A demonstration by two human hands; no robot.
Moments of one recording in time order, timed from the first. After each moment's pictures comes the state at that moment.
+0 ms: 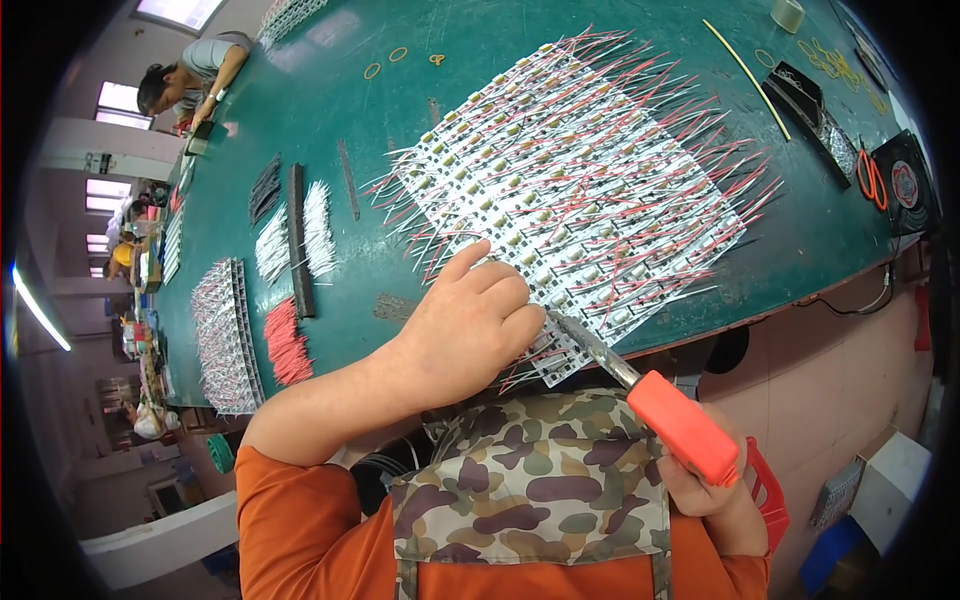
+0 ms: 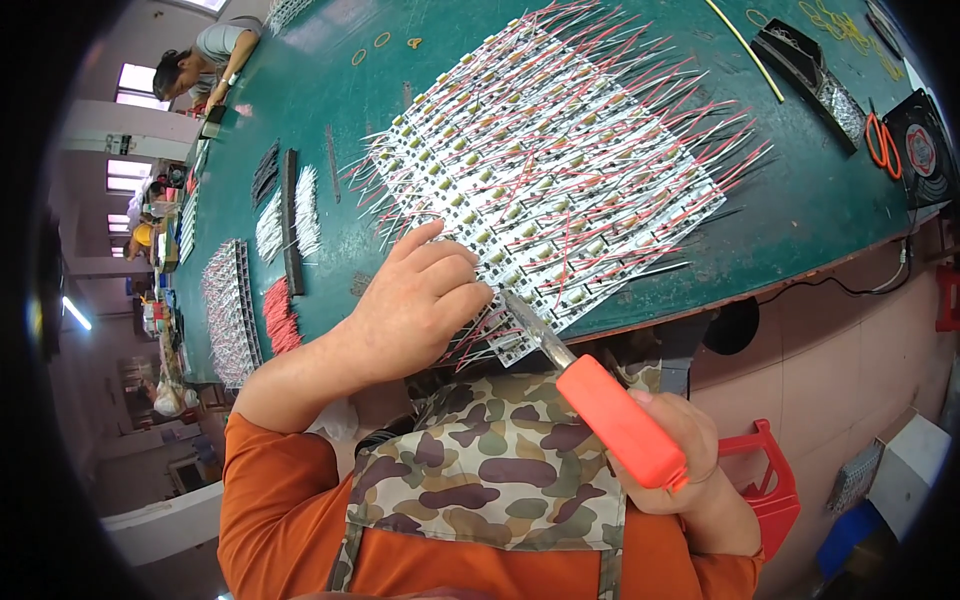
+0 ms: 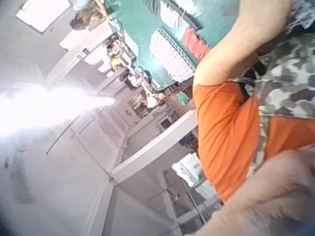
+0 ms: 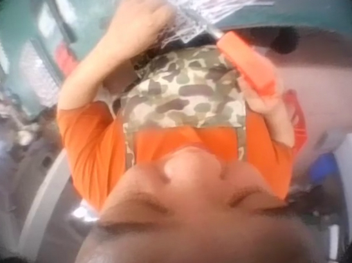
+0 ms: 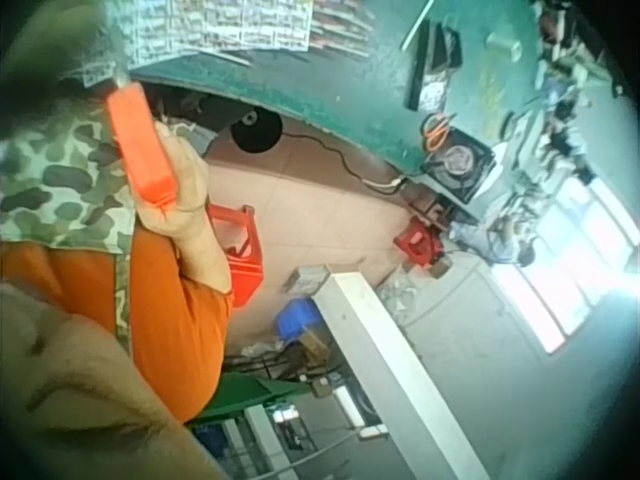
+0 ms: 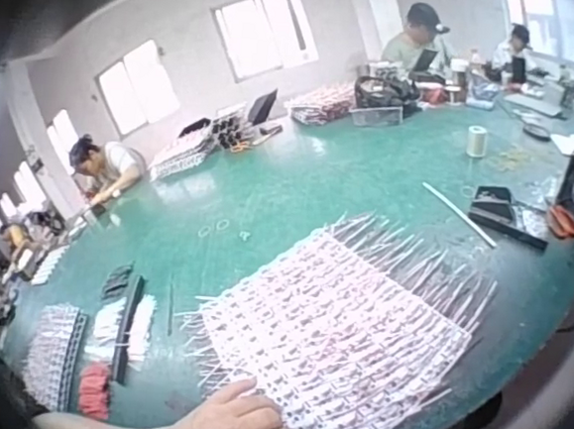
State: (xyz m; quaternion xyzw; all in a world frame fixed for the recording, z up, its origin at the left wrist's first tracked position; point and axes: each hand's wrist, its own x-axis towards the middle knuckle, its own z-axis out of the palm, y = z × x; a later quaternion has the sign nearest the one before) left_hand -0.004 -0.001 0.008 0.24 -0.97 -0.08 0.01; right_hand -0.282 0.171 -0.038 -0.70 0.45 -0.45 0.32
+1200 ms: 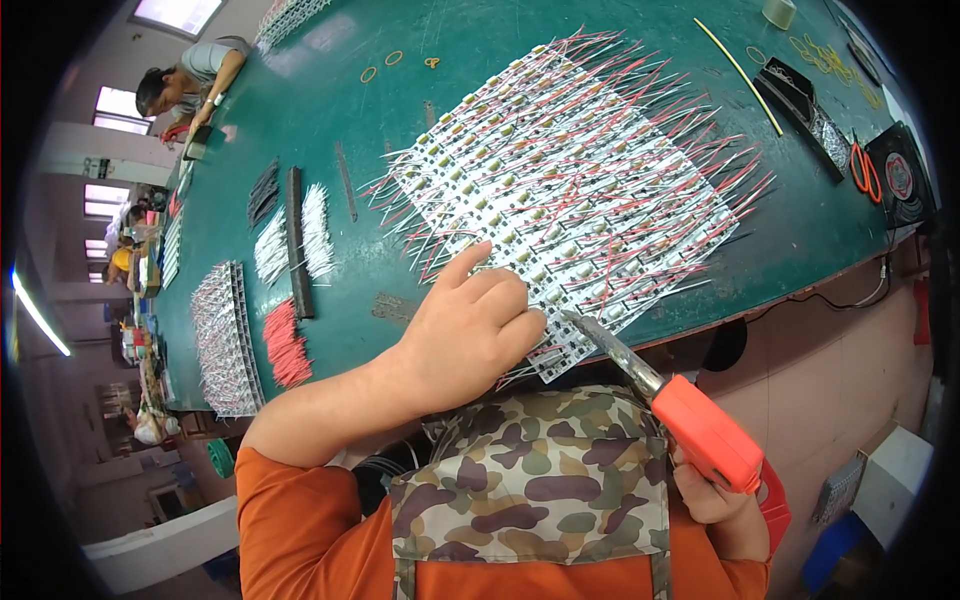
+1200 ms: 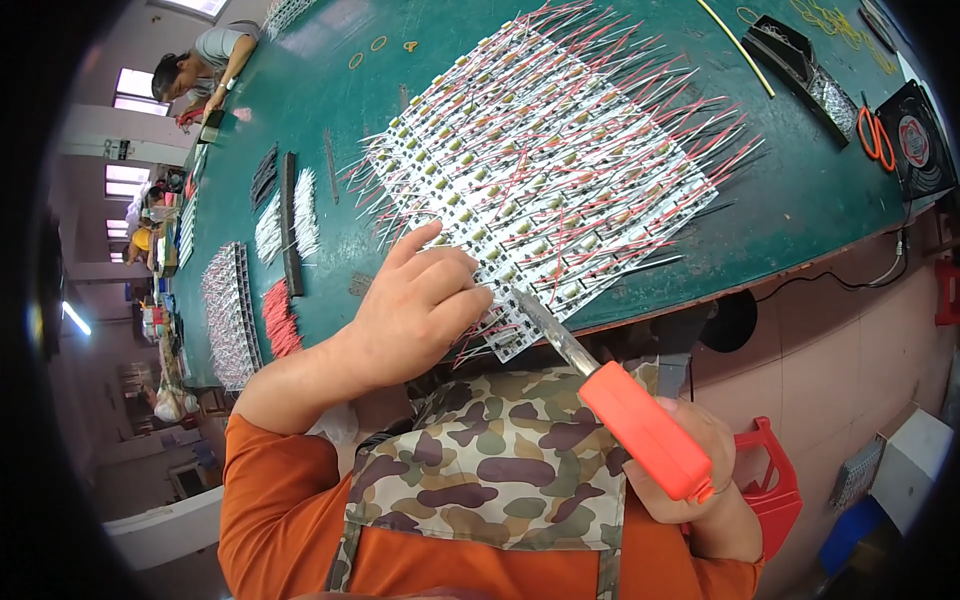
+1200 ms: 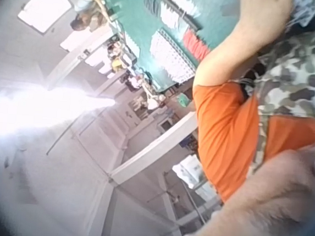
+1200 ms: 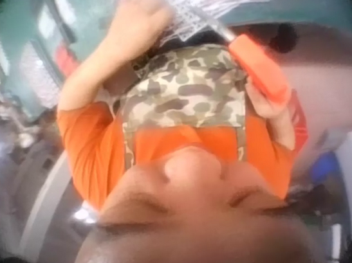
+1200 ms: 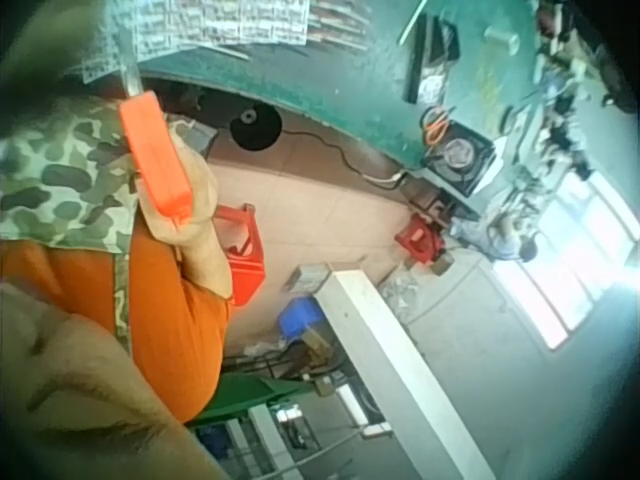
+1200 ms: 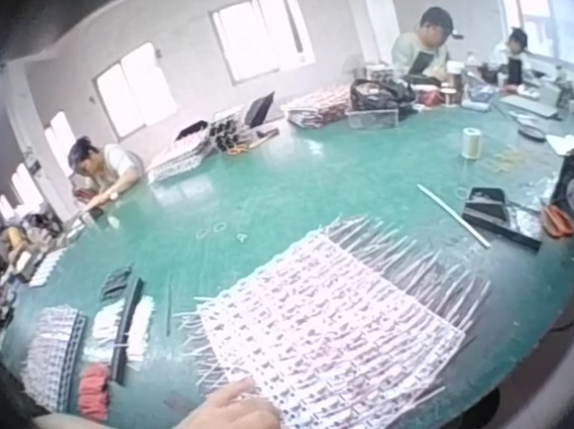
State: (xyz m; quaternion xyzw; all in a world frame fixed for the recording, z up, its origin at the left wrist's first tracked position) left_hand -0.006 0.007 0.007 0.24 -0.97 -0.07 0.07; right_hand -0.308 0.229 -0.073 -0.68 0.50 -0.41 0.34
